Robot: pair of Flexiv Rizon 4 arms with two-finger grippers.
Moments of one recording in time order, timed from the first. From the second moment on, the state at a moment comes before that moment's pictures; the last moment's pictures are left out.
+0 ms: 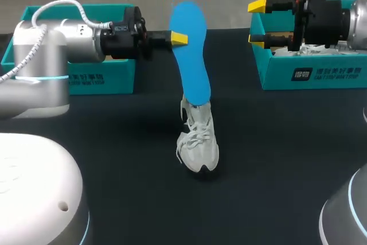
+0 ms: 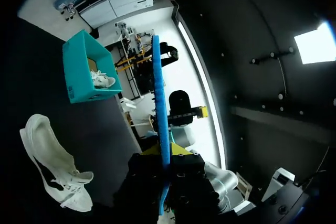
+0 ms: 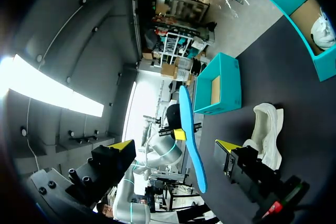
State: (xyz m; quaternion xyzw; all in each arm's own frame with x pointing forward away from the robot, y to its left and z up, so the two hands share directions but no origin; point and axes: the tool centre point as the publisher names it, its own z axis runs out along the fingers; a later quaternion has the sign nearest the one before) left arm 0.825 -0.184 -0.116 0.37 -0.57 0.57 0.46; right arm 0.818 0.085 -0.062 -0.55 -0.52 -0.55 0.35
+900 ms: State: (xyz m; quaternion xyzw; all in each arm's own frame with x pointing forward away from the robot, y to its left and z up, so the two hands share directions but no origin) left arm 0.837 -0.190 -0.135 0.35 -0.53 0.56 0.53; right arm 0.808 0.116 0.004 -0.57 -0.66 -0.45 0.17
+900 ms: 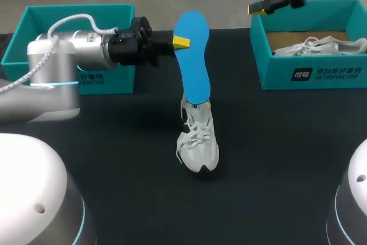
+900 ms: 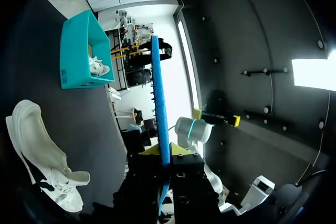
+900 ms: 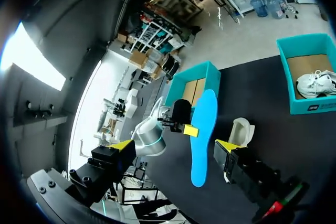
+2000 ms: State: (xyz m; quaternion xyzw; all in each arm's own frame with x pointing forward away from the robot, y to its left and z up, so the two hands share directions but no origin) left arm 0.861 -0.202 -0.135 0.34 -0.50 0.60 0.52; right arm 0.781 0.160 -0.012 -0.65 -0.73 -0.20 -0.03
